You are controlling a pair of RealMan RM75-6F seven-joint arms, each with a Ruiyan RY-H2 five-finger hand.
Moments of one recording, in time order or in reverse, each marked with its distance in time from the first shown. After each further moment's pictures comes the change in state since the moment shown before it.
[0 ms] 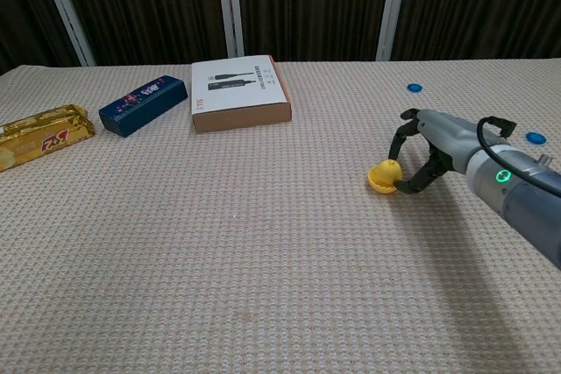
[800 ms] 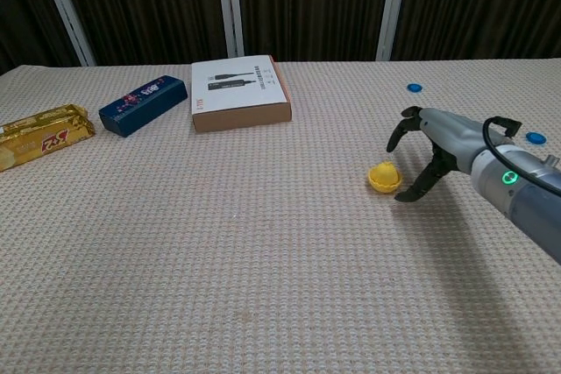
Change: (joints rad) left arm -0.001 -0.001 0.000 0.001 0.002 0.002 -0.001; right arm -0.010 0.015 -0.017 -0.001 -0.039 0.003 0.024
